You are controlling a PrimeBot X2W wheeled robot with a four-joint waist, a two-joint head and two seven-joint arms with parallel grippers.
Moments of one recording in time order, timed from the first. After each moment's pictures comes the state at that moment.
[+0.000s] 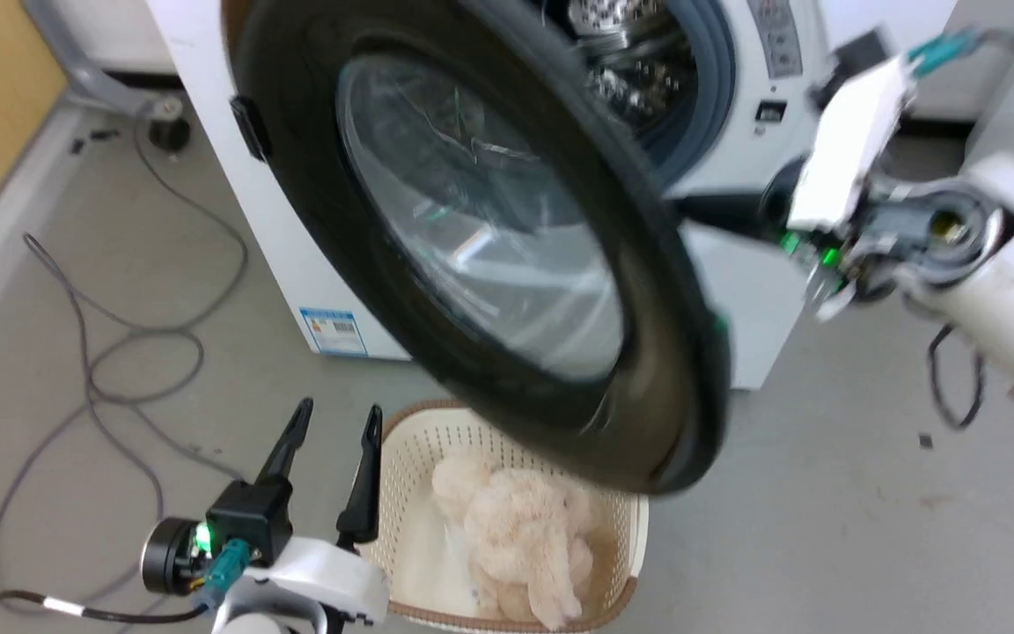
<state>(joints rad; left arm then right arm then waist) -0.12 0.05 -0.08 0.21 -0.09 -0.08 -0.26 -1.30 -0.46 1.27 0.72 2.22 0.13 0.56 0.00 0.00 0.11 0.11</state>
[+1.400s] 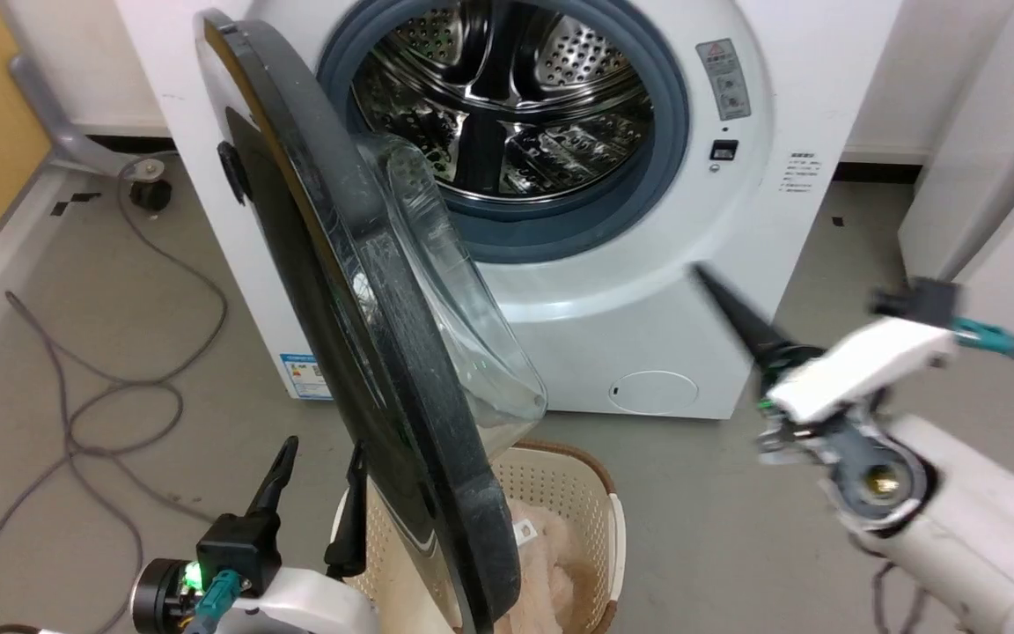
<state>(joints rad) -0.05 0.05 -0.07 0.22 -0.10 -0.05 -0.26 -0.76 -0.47 1.01 0.40 1.93 0.13 -0.26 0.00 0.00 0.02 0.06</state>
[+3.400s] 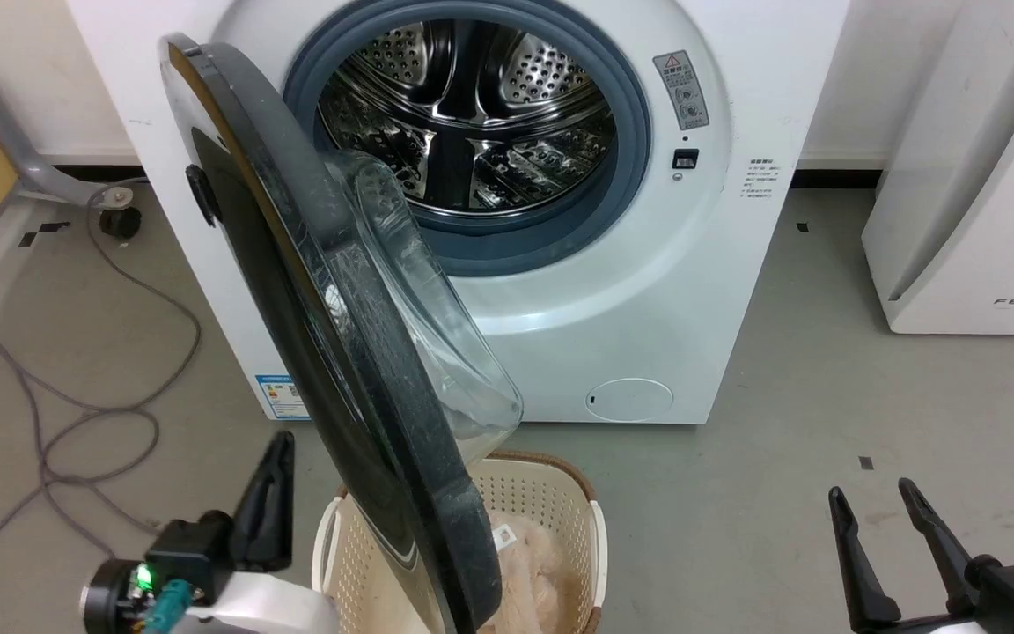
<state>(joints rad) -0.02 0.09 -0.04 0.16 -0.11 -0.06 -0.26 0.16 -0.05 -0.07 -0.07 0.10 0.13 -0.11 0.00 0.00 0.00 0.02</state>
